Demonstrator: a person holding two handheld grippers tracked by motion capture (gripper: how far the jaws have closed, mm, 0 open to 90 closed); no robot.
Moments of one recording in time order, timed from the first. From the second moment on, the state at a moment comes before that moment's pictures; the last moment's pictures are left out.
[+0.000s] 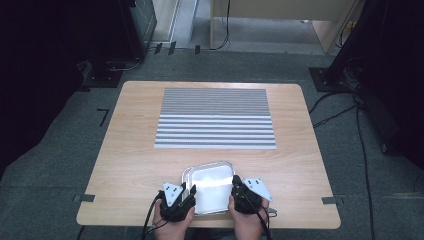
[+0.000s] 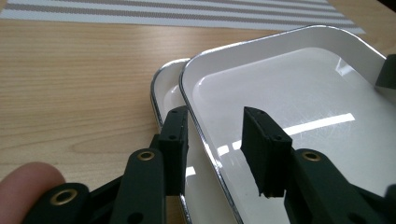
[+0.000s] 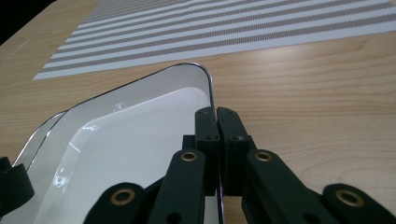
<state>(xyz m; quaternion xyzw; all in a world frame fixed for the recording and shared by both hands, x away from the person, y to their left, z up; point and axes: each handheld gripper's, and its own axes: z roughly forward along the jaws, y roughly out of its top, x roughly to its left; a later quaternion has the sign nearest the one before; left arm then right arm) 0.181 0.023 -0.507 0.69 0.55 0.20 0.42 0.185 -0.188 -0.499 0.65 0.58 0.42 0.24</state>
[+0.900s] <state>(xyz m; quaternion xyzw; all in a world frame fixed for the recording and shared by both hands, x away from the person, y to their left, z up) 0.186 0.027 -0.508 0.68 0.58 0.15 0.43 0.182 -0.193 -0.498 0.64 0.59 0.42 0.26</state>
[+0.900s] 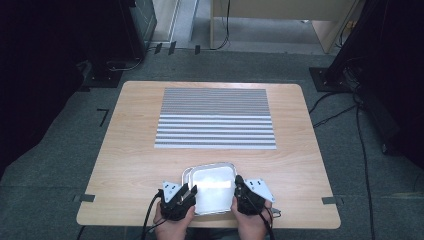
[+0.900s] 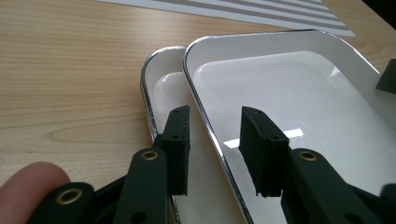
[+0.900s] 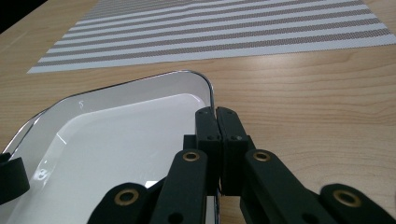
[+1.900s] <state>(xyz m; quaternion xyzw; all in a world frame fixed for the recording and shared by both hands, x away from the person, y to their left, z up) 0.195 0.037 -0.508 0.65 0.60 0.15 0.45 0.179 -0.188 -0.492 0.65 0.57 0.44 0.24</state>
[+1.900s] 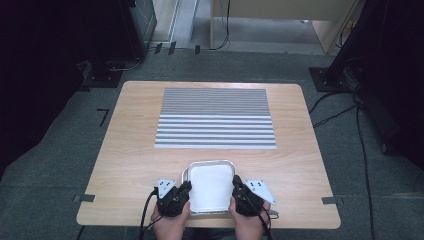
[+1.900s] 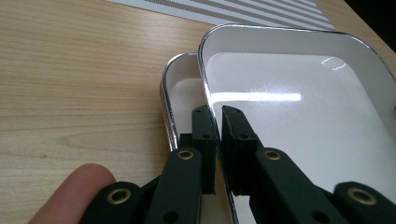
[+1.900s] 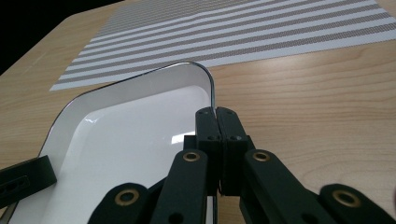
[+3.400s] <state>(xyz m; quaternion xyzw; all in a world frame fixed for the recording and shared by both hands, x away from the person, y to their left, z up) 0.232 0.051 -0.471 0.63 0.58 0.17 0.48 0.214 -0.186 -0.460 0.63 0.57 0.48 0.23</state>
